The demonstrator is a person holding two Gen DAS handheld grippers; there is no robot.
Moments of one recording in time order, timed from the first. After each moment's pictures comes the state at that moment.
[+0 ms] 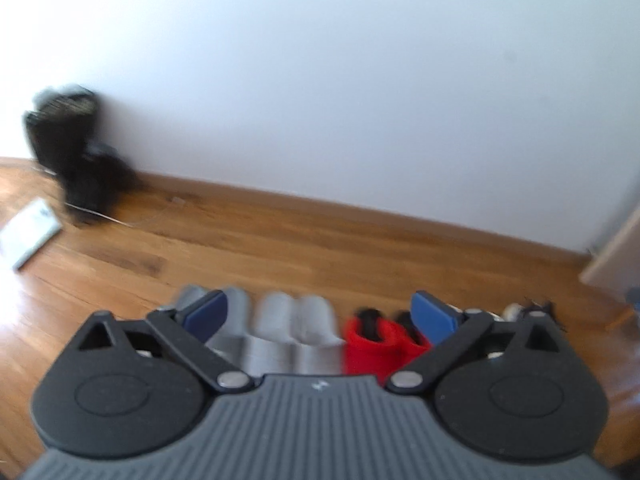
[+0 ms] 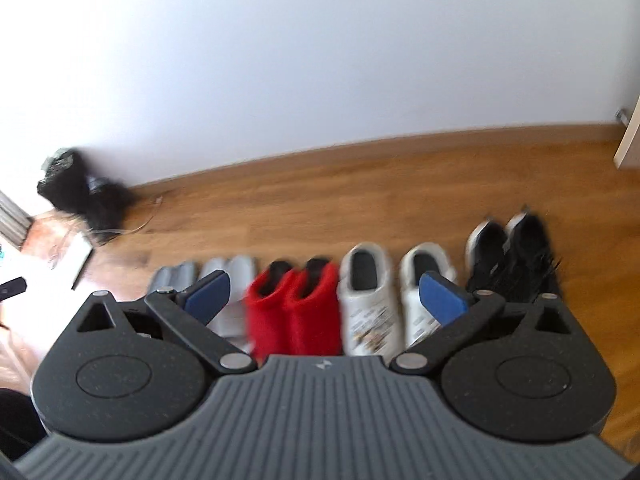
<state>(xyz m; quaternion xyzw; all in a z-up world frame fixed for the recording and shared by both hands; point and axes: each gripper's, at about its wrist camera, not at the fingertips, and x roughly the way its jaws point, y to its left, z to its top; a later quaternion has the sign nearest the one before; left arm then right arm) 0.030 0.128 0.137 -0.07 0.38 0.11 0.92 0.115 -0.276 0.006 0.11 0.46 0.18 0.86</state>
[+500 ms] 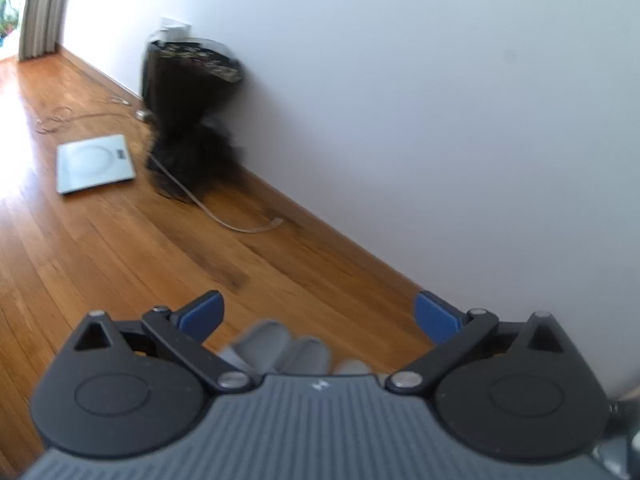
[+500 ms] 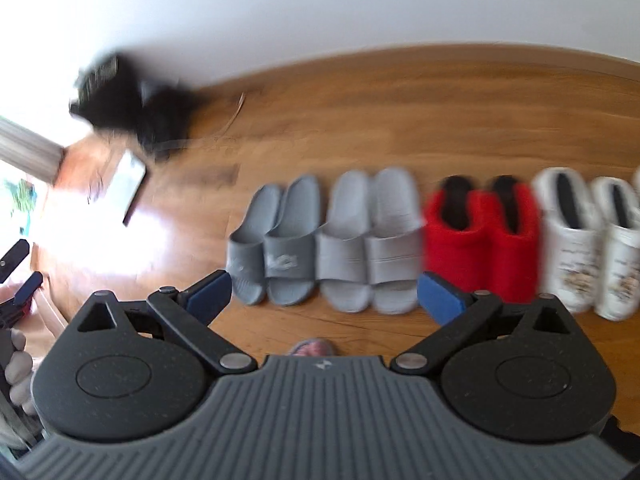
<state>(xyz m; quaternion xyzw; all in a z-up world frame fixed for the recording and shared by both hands) 0.030 0.357 0.048 -0.23 0.33 0.23 0.89 0.172 0.077 -0.055 0.06 0.59 0.25 0.77</state>
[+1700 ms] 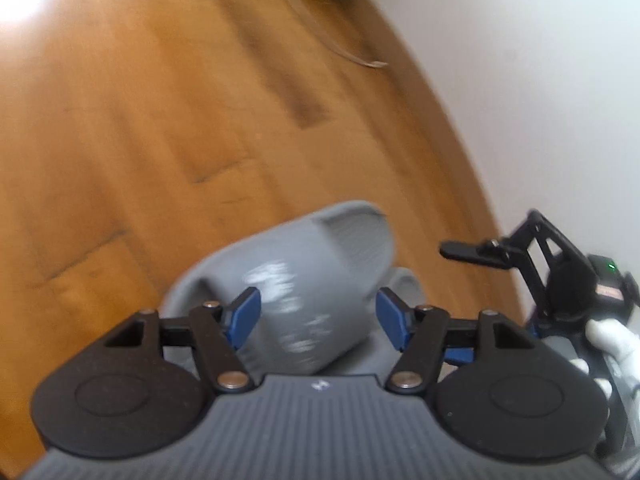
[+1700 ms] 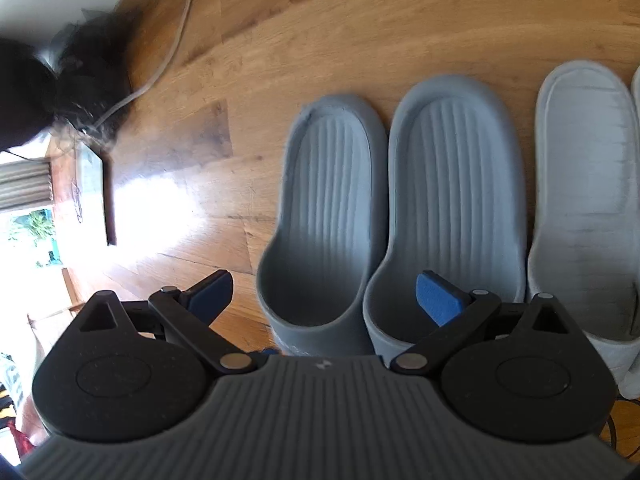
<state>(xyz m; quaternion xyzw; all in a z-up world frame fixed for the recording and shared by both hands) 0.089 0.463 -0.288 -0.48 0.39 0.19 0.76 0.298 0.323 -0.348 0.16 0.74 0.21 0.62</state>
